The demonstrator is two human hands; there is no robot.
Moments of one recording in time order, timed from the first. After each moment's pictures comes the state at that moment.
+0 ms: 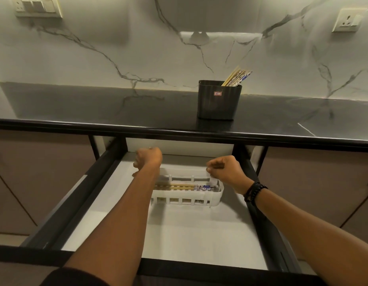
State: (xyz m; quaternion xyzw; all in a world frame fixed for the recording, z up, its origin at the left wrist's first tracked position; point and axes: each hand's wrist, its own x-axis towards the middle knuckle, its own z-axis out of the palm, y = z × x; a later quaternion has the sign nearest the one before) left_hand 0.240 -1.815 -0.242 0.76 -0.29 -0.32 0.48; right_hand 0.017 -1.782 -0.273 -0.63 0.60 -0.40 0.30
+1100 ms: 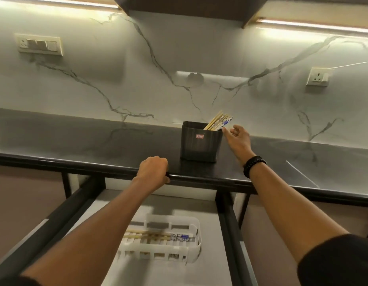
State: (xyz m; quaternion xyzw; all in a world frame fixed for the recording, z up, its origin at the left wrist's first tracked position) left_hand 0.191 -1.853 -0.166 0.63 -0.77 0.08 0.13; right_hand -0.058 -1.896 -0.106 -0.53 0.57 -0.59 0.22
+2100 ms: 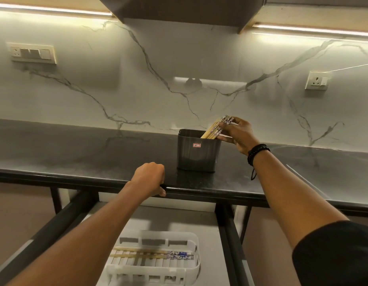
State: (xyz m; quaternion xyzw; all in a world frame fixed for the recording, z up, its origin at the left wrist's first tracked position) left_hand 0.189 -1.868 -0.148 0.62 -0.78 0.03 0.10; right_hand -0.081 -1.940 -0.064 -0.54 0.45 -0.60 0.38
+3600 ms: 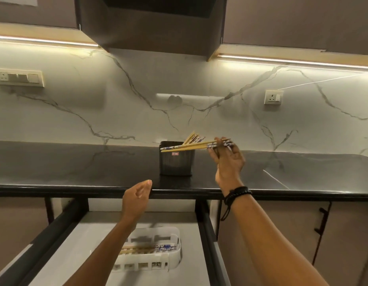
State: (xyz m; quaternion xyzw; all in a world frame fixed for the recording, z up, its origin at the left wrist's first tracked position) left_hand 0.172 -1.791 -0.202 0.49 -0.58 -0.29 0.59; right_hand -0.054 -1.775 -0.091 -0.30 0.23 -0.84 0.38
